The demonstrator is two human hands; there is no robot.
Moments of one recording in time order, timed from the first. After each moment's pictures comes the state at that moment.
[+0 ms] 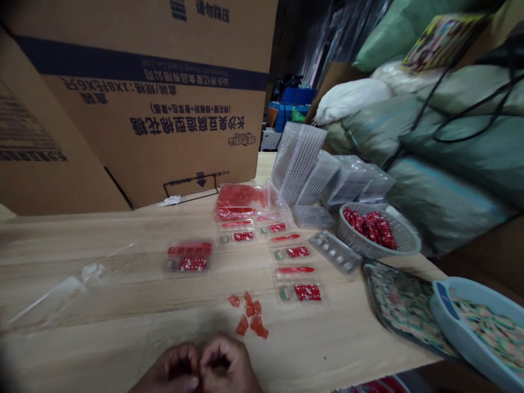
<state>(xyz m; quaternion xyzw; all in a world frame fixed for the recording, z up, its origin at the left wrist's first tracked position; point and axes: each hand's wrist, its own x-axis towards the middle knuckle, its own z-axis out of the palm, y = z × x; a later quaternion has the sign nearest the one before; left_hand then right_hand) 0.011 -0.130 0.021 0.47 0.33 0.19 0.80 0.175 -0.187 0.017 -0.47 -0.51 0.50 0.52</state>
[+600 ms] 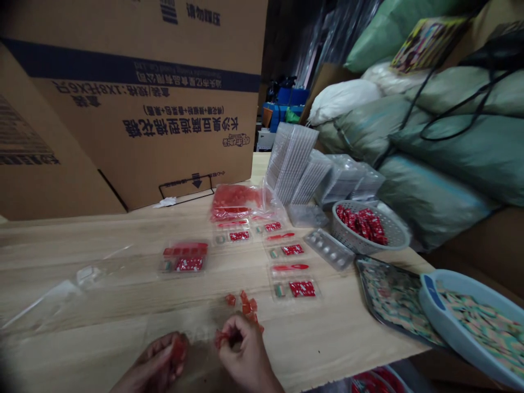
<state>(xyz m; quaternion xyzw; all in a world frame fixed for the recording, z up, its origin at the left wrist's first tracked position) 0.007 -0.127 0.047 0.30 0.39 0.26 0.83 0.200 -0.180 0.022 -0.62 -0.51 0.39 0.44</state>
